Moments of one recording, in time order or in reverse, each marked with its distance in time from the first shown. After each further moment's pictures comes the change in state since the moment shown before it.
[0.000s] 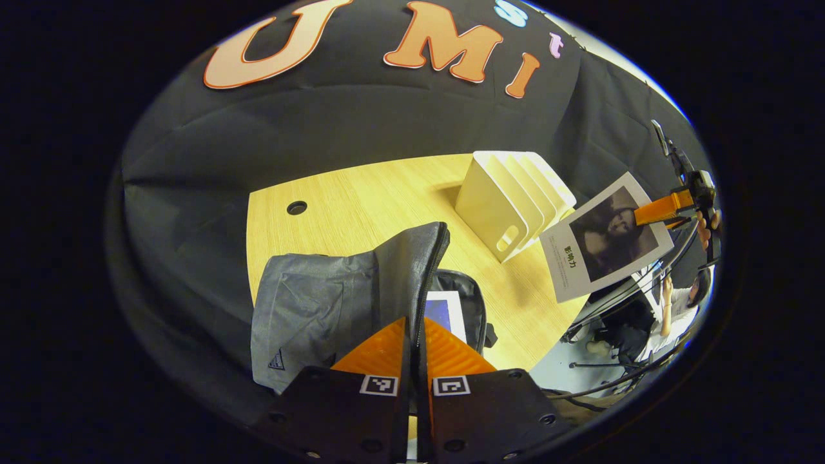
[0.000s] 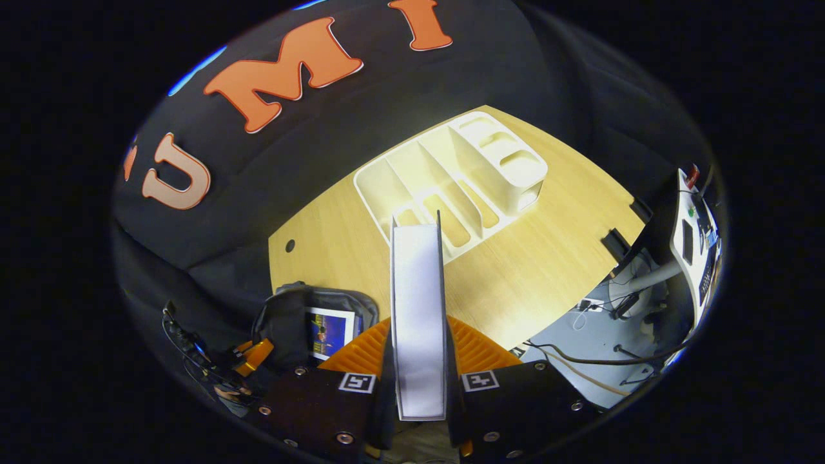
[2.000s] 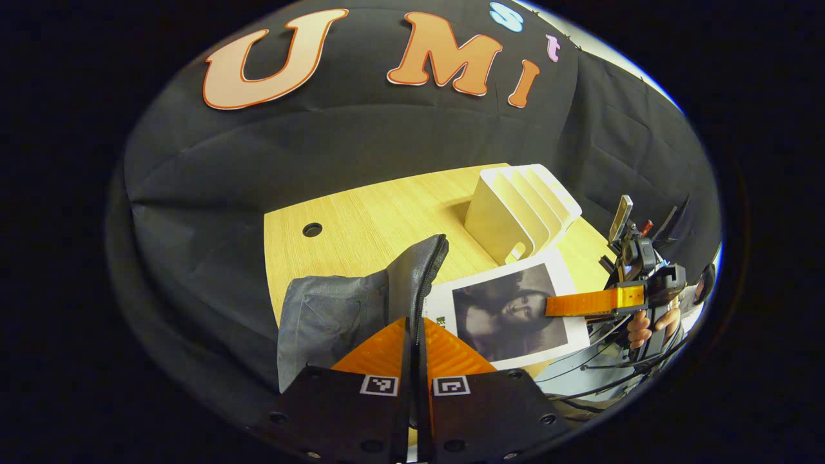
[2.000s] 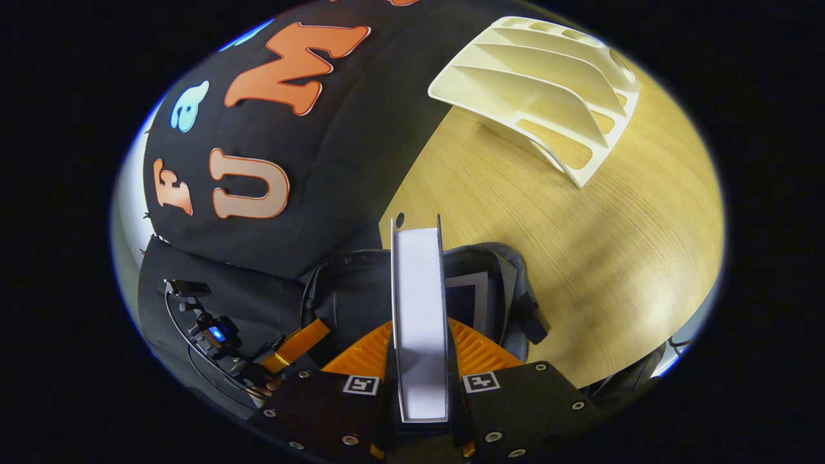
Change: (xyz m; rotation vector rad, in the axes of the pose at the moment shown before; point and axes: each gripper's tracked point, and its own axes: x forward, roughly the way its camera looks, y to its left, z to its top) left arm -0.026 0.017 0.031 0.025 -0.050 0.054; right arm 0.125 0.142 -0.118 0.252 0.087 0.624
